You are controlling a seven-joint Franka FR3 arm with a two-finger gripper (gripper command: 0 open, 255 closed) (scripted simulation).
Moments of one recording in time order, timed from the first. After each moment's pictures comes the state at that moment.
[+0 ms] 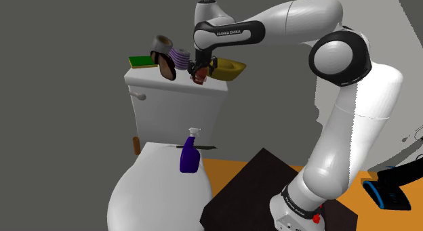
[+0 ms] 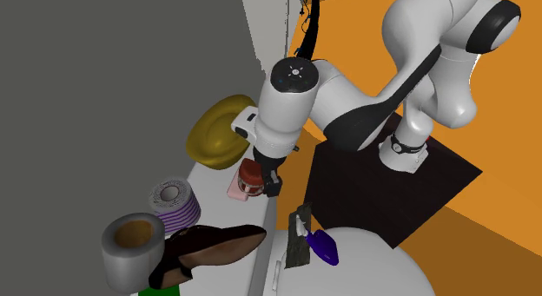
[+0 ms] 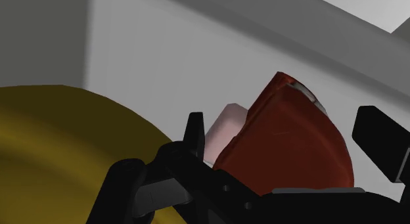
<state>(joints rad) -0.12 0.23 0.10 -1.67 -0.24 1.97 0.38</state>
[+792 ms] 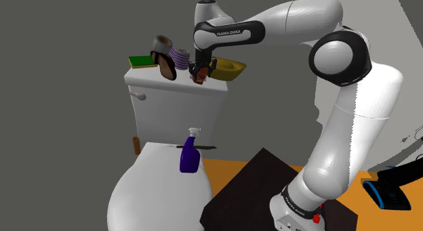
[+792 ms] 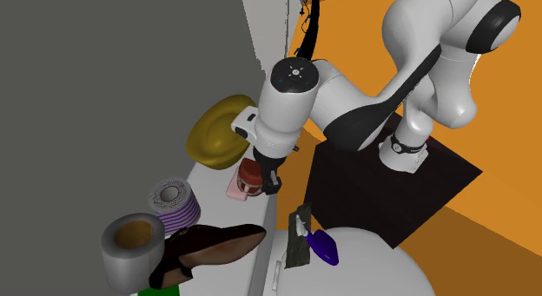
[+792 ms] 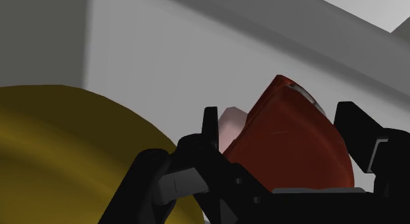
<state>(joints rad) -0.12 0.23 0.10 -1.67 -0.24 1.97 0.38</state>
